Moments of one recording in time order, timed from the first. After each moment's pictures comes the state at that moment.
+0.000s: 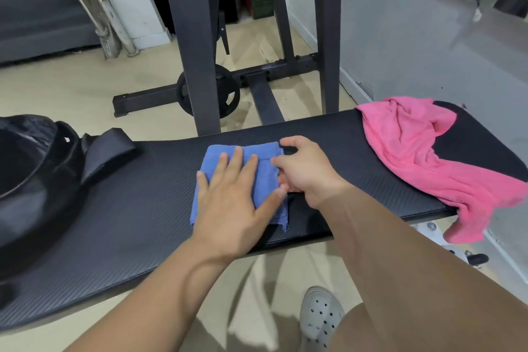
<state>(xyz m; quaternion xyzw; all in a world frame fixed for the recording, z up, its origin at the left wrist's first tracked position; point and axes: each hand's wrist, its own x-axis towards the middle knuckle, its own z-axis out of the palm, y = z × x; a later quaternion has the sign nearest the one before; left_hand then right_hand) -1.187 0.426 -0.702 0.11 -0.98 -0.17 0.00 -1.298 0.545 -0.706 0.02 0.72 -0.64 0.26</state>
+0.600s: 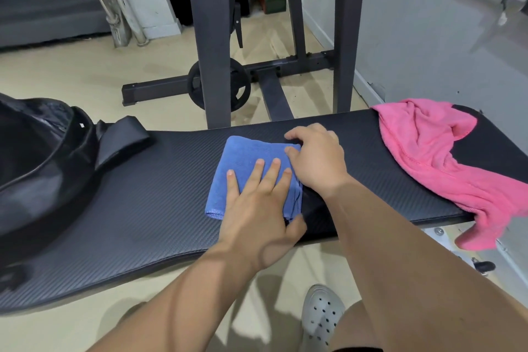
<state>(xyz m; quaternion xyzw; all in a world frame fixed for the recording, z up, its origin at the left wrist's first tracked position) -1.180 0.441 -0.719 0.05 -0.99 -0.10 -0.05 -1.315 0.534 -0.724 -0.16 0.93 -0.32 0.02</state>
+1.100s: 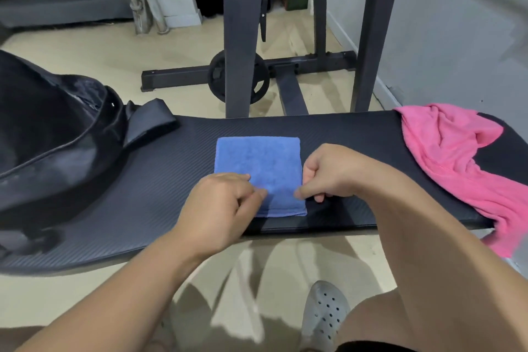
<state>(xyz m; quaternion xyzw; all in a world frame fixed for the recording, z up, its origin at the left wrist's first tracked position) -1.132 0.363 -0.710 0.03 -0.95 -0.29 0.11 -1.284 0.544 -0.670 -0.27 0.89 -0.17 0.32</state>
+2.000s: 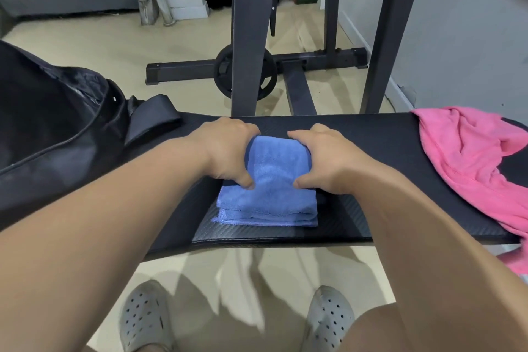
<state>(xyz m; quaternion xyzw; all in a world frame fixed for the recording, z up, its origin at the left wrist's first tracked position) -1.231 0.312 -0.662 0.04 -0.98 -0.03 -0.17 -1.302 0.515 -0.684 -0.33 0.91 -0.15 0.19</state>
